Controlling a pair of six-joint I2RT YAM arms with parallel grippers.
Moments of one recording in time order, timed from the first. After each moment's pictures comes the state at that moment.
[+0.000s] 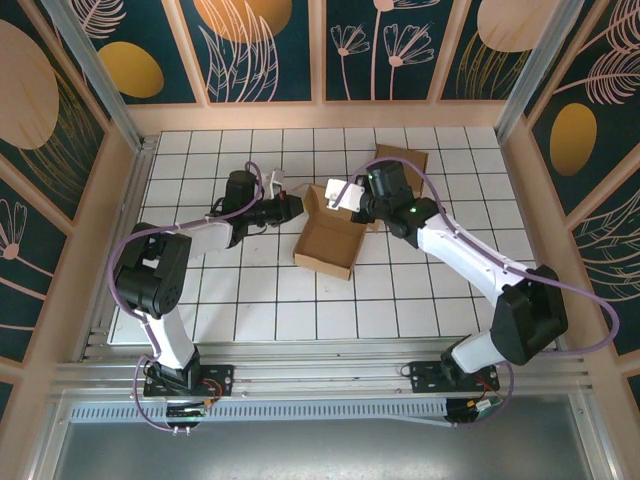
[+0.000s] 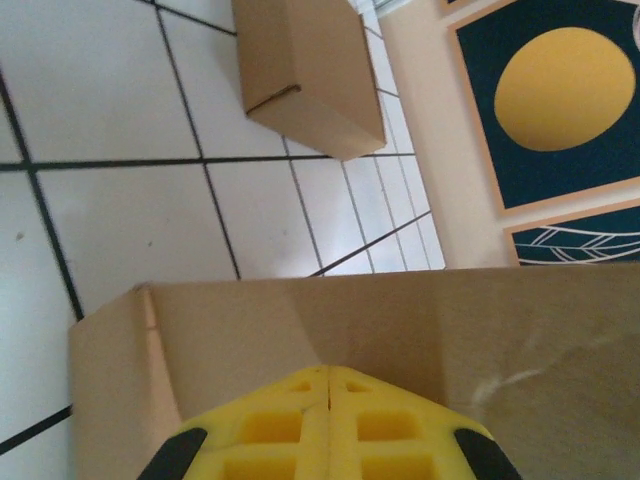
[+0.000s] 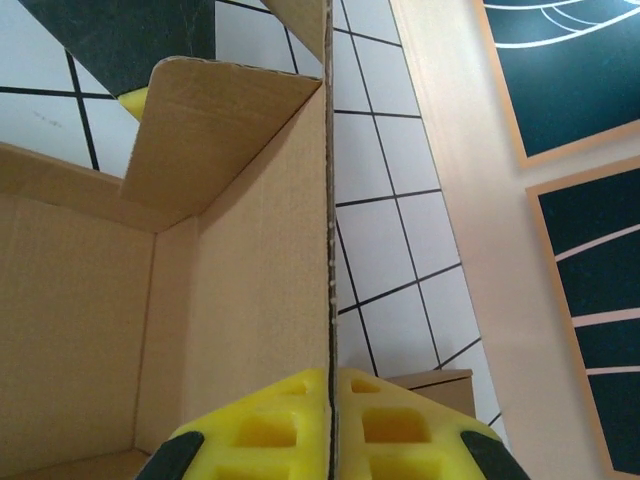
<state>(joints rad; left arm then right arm) -0.35 1.82 0.96 0.37 0.75 -0.78 0.60 1.45 1.13 -0.27 -0.03 -0.96</state>
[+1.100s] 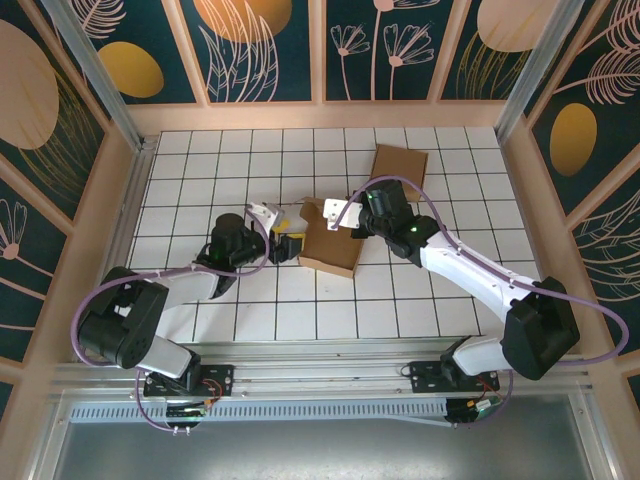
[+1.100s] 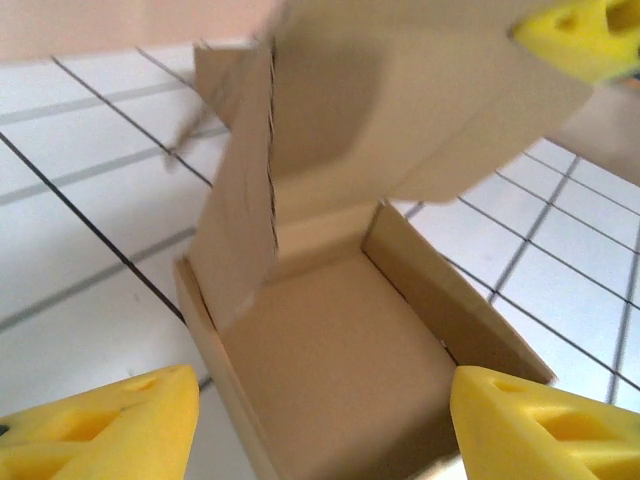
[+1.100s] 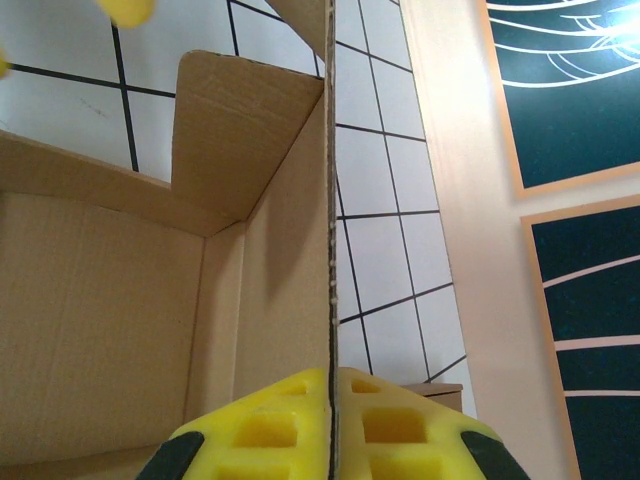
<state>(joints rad) -0.45 1.49 0.53 0.67 0.48 -0.11 0.66 1.37 1.00 -0.19 0.00 -1.03</state>
